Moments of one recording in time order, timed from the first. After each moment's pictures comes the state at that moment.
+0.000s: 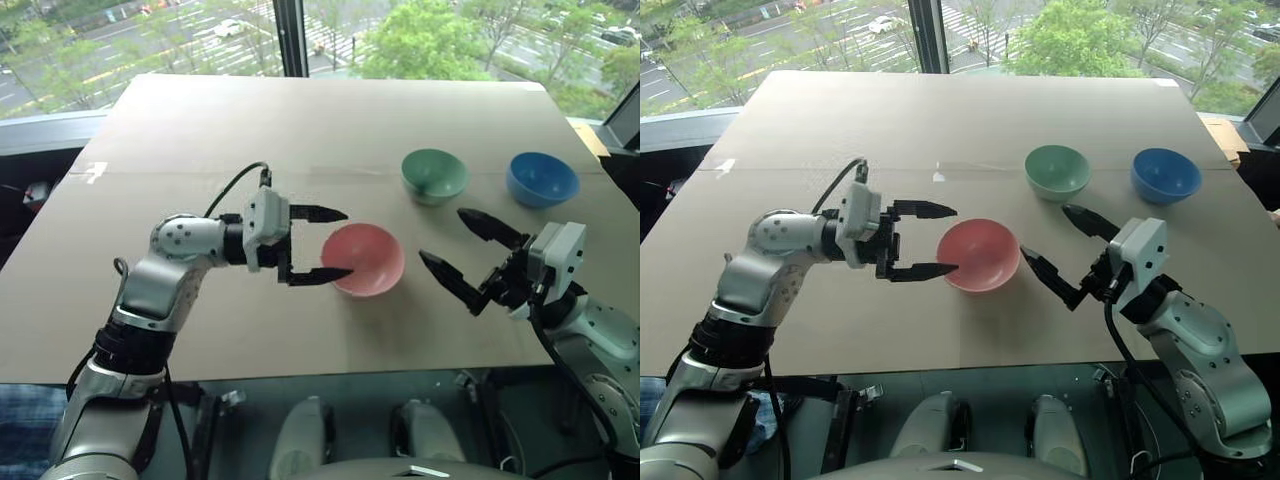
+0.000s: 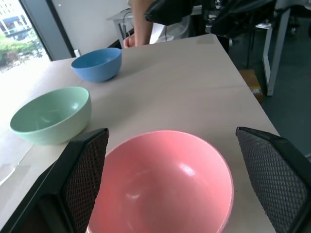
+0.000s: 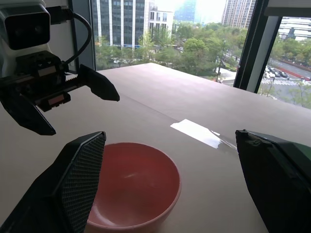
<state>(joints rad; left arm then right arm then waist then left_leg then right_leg) -0.41 0.70 -0.05 -0.17 -0.56 0.29 -1.15 0.03 -0.50 -0.09 -0.69 0.56 0.37 0.58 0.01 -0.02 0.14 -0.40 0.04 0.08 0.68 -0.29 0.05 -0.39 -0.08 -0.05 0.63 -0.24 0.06</state>
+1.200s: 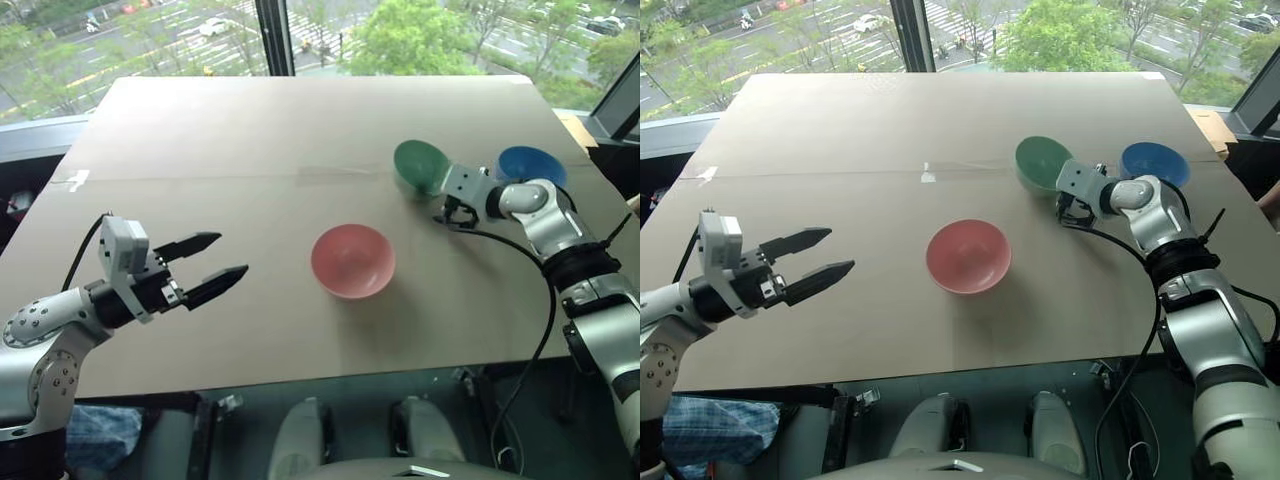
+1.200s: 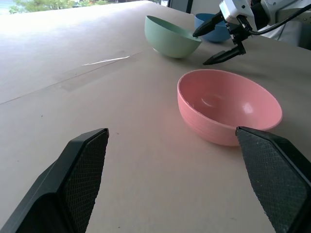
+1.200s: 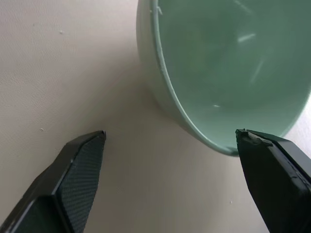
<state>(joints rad) 0.08 0.79 0.46 -0.28 -0.71 0.47 -1.02 -1.04 -0.52 0.41 0.91 -0.28 -0.05 0.77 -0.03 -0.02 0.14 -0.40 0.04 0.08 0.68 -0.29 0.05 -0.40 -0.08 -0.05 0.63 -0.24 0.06</state>
